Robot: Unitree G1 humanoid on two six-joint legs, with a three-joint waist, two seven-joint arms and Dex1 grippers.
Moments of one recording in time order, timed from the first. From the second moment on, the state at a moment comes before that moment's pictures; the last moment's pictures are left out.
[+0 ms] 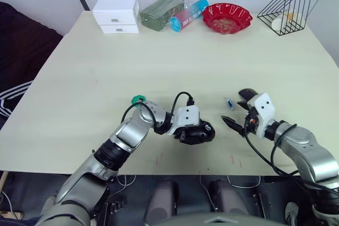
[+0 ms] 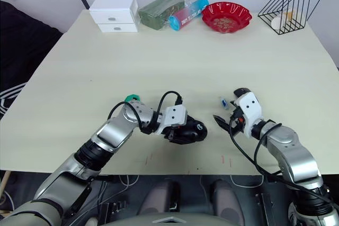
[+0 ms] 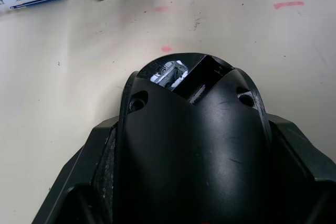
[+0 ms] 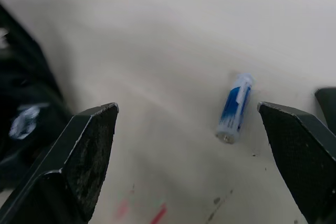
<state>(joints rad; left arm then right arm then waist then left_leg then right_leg) -0.56 0.54 -0.52 -0.05 -0.05 0.38 -1.15 -0.11 -0.48 0.03 -0.43 0.32 0.71 0.47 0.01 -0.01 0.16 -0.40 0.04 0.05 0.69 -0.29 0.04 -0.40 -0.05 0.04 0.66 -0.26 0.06</state>
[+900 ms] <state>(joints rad) -0.55 0.55 -0.51 -0.06 -0.04 0.39 -1.15 -0.12 -0.31 0.05 -0.38 0.22 0.75 0.26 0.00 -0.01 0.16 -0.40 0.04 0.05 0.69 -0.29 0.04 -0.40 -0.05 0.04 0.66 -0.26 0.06</state>
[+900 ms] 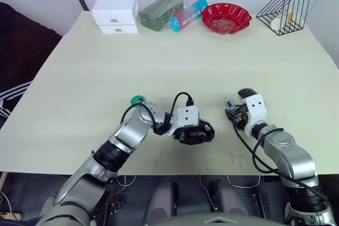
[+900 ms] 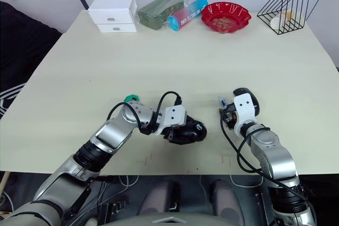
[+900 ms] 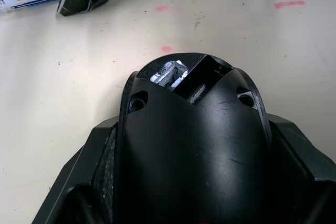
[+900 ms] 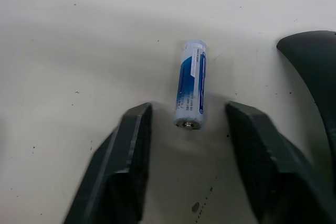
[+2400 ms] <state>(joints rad) -0.54 0.52 -0.51 -0.06 -0.03 0.40 -1.15 -0.36 -0.72 0.02 -0.77 0.79 1.54 0.52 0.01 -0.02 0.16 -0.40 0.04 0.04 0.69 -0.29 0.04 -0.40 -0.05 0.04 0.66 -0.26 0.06</state>
